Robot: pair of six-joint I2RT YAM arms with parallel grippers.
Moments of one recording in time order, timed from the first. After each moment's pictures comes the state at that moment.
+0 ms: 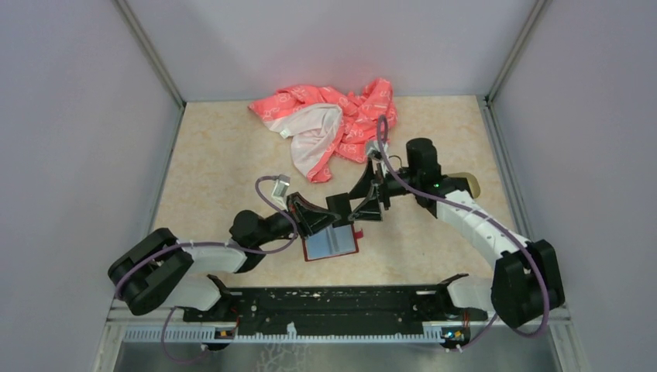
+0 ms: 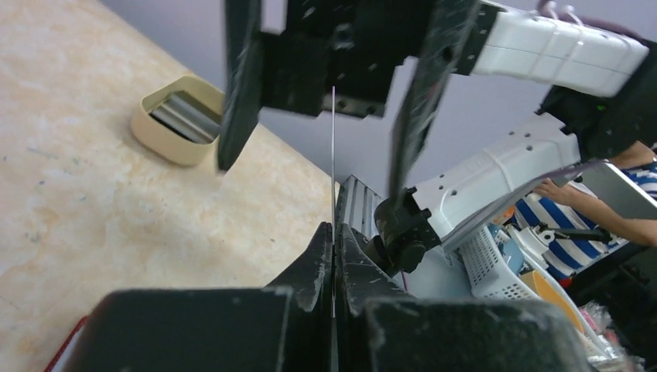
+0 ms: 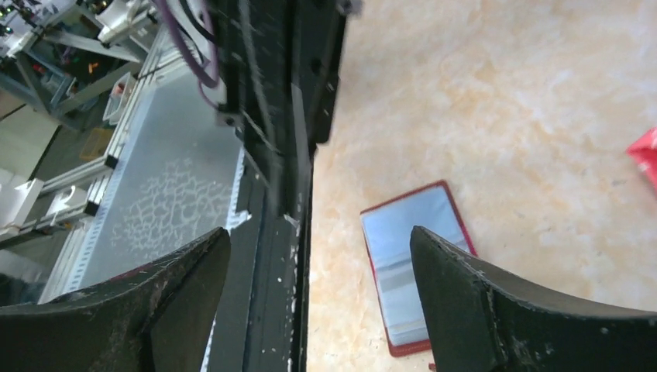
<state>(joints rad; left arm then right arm) -0.82 1.35 0.28 1.36 0.40 -0.80 0.36 1.21 0.82 0.00 -1.26 0.06</state>
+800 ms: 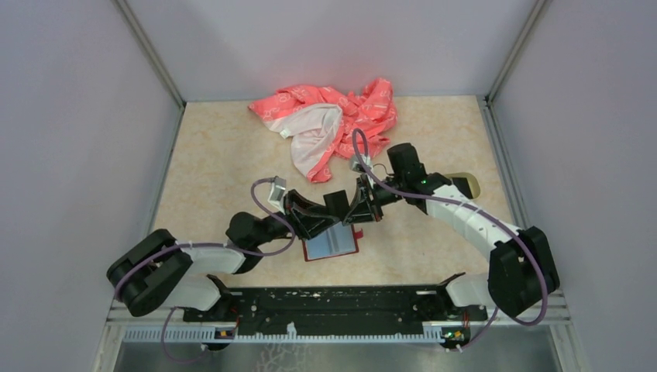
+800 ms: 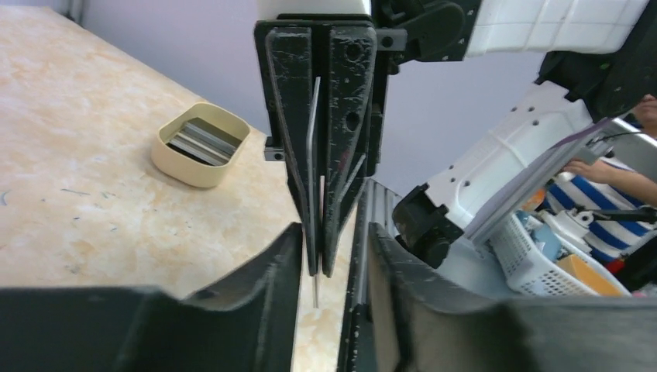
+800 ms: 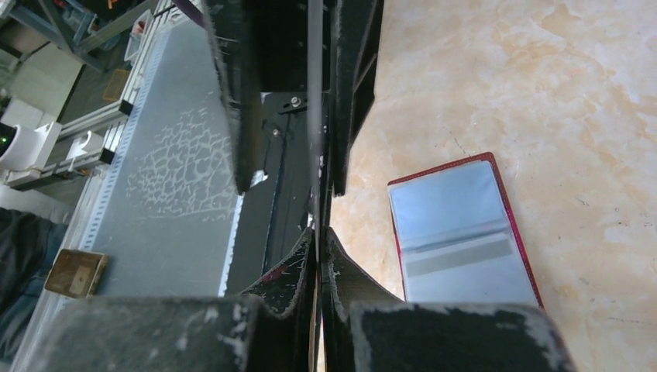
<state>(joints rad) -0.81 1.37 0.26 1.47 0.43 -0.70 0.50 1.32 0.88 -0.31 -1.22 -0.22</state>
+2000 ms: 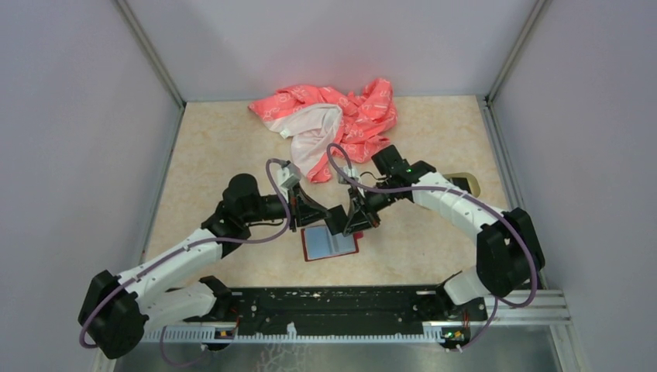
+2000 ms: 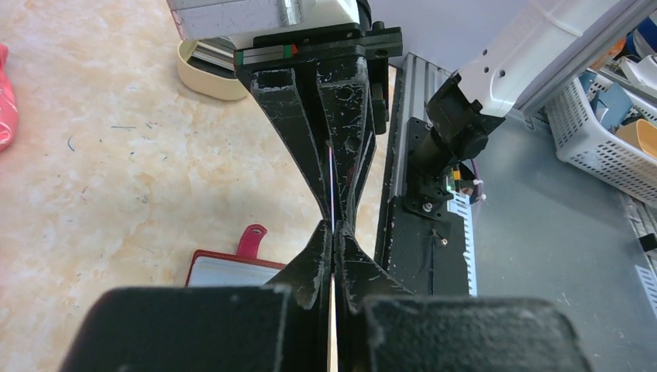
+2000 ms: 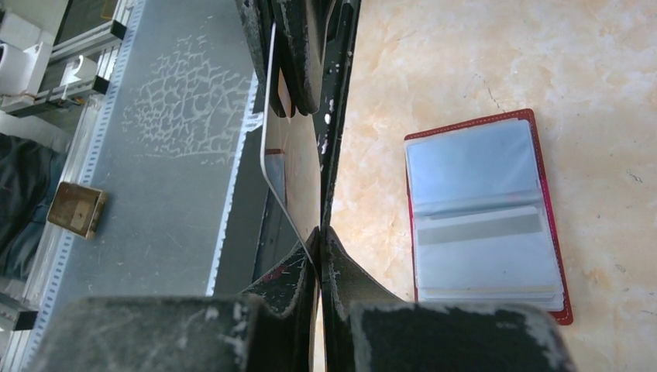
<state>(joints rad) -0.69 1.02 0.59 0.36 0.70 -0.27 0.56 1.45 1.04 -0.73 -1.17 -0.60</state>
